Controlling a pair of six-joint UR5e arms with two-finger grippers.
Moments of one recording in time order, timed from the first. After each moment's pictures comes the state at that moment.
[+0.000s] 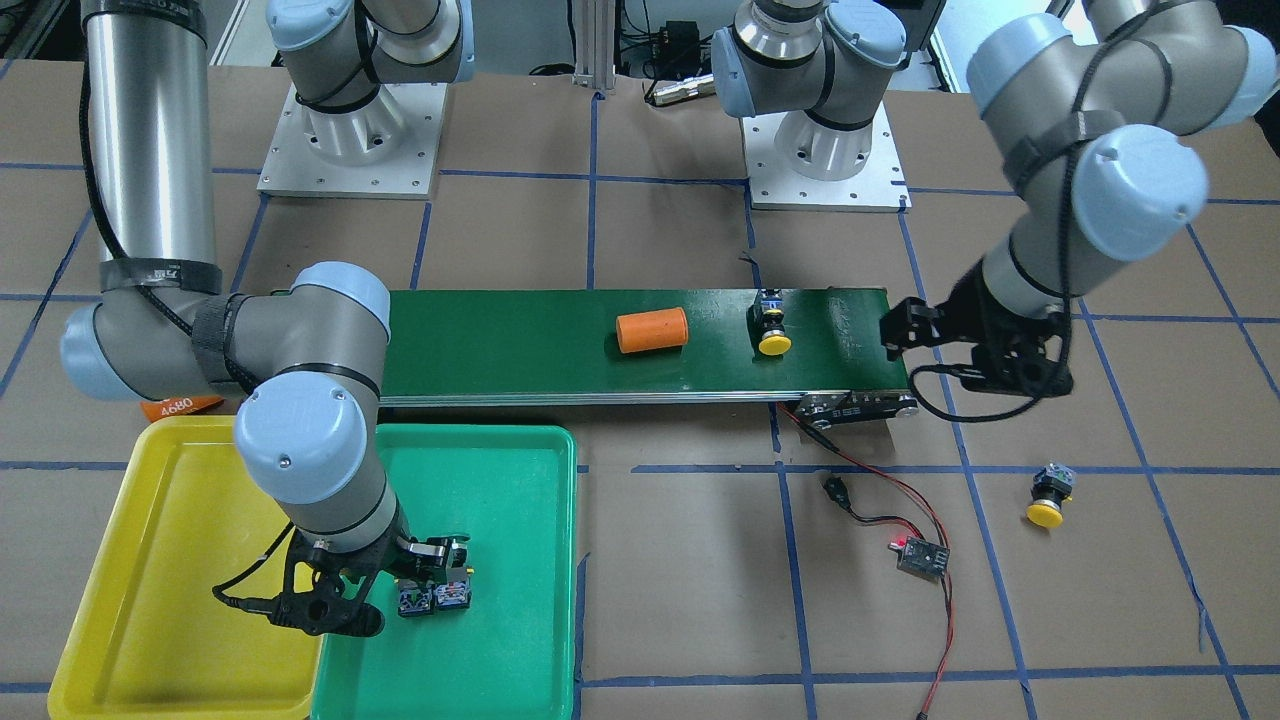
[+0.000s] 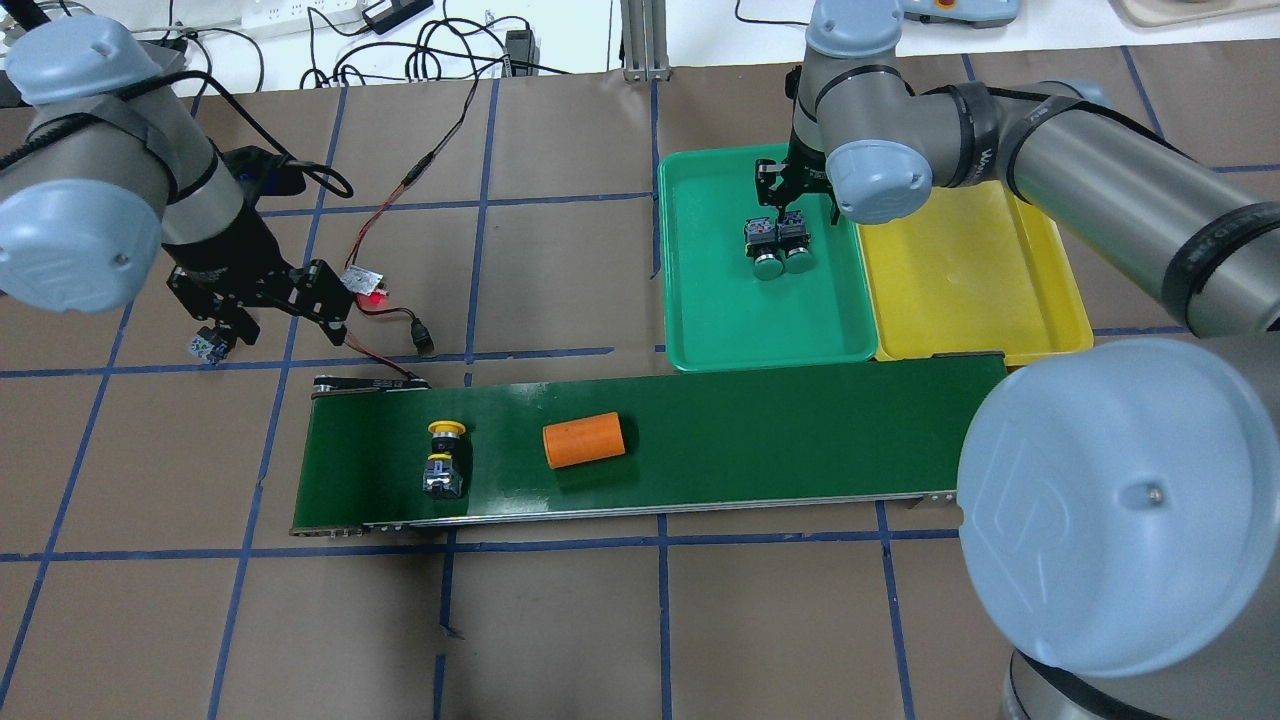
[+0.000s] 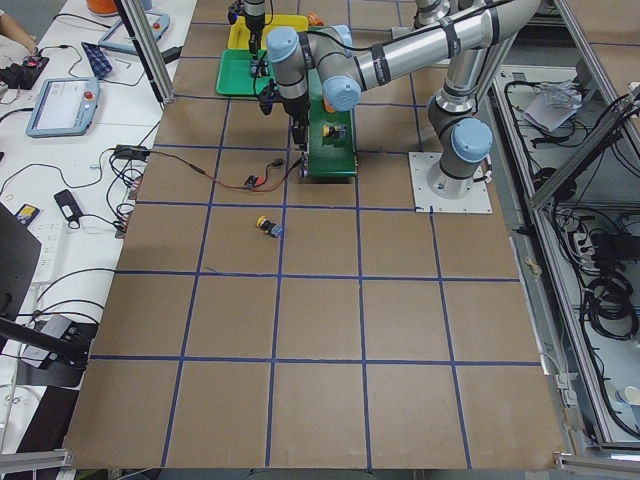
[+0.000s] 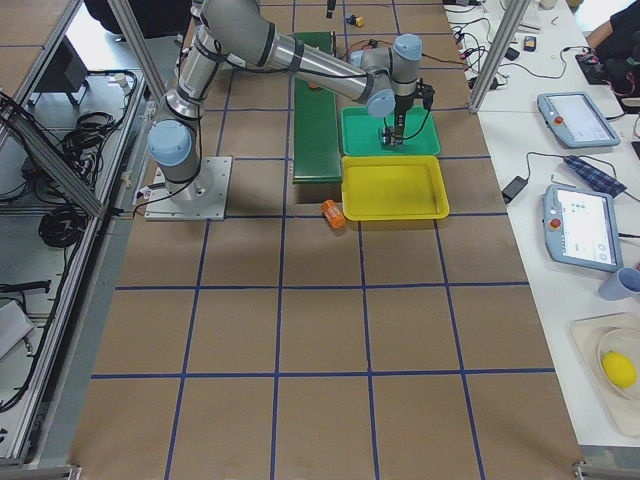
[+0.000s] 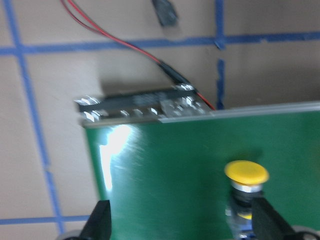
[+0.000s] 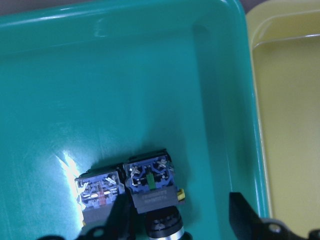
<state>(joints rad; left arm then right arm) -1.31 -1.74 -1.74 -1.39 1.61 0.32 1.65 -0.96 1.47 -2.17 -1.61 0.20</state>
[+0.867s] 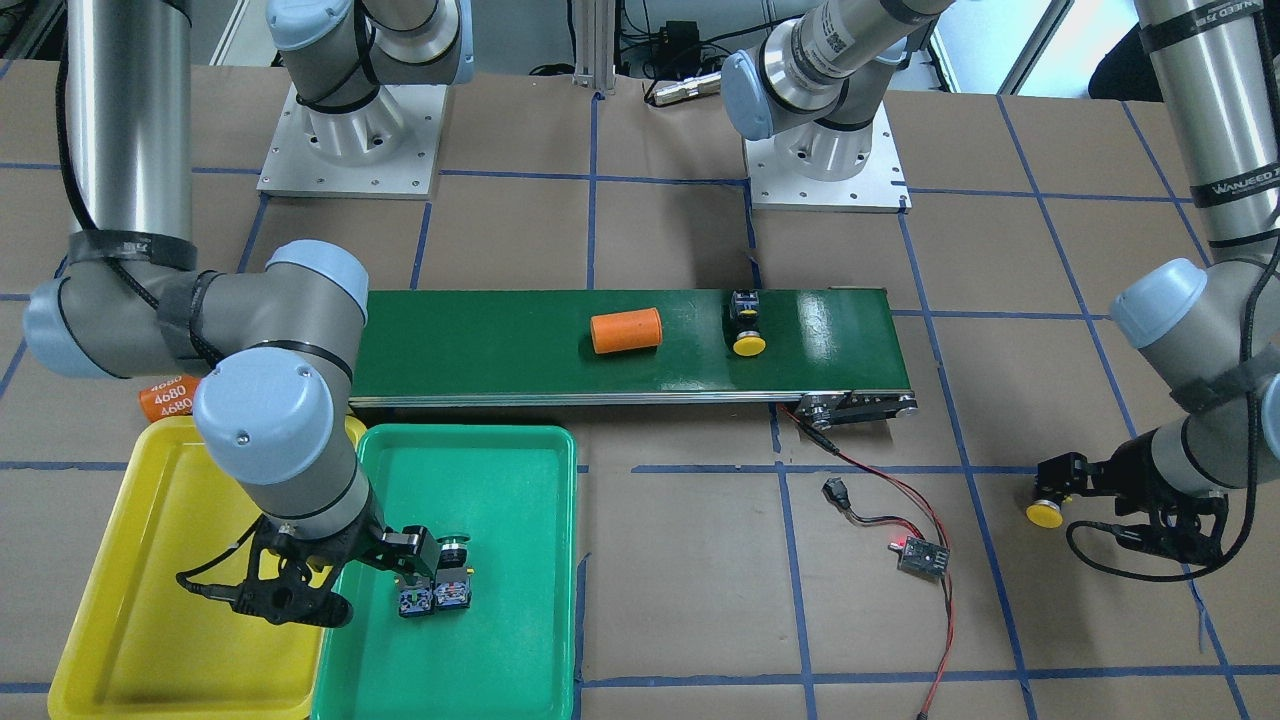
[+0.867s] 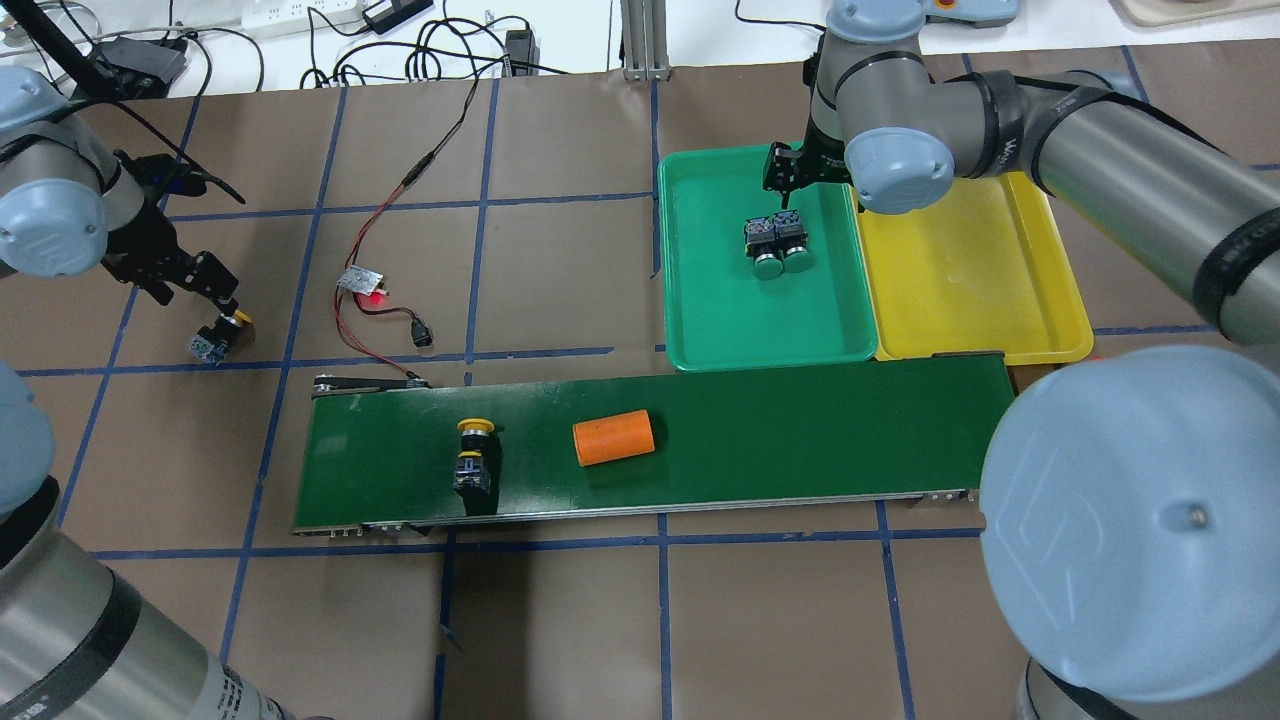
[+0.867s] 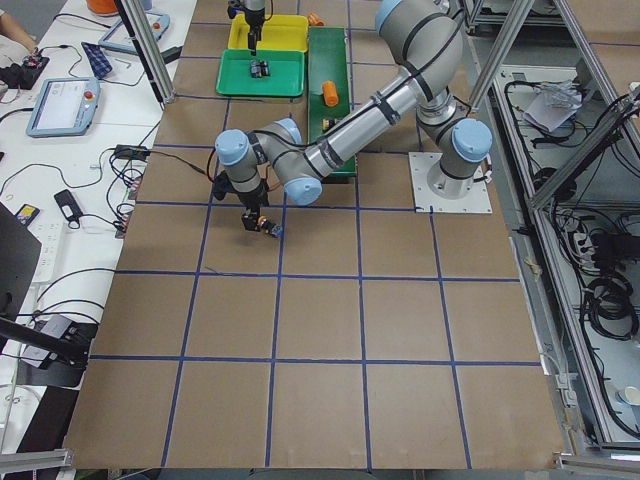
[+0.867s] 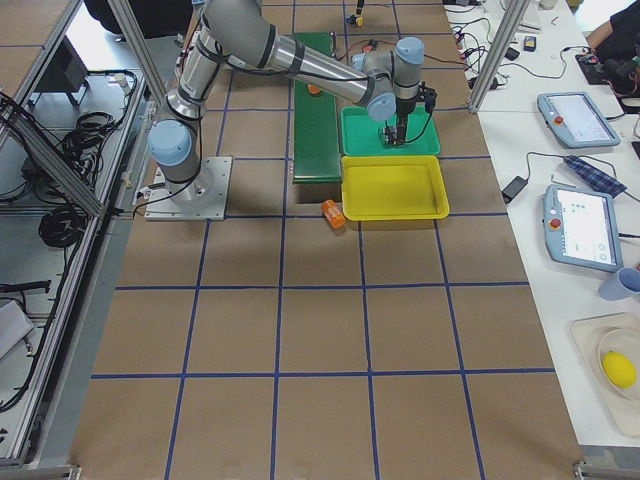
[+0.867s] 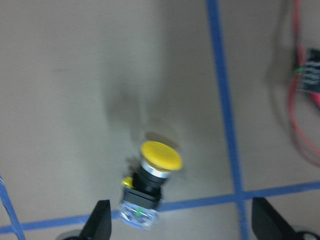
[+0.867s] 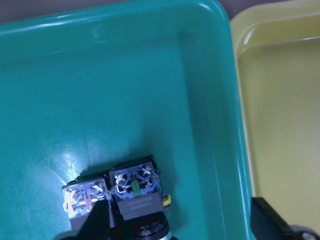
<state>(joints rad) -1.08 -2.14 -1.58 -1.09 1.65 0.75 1.63 -1.03 1.48 -2.12 -1.62 0.20</state>
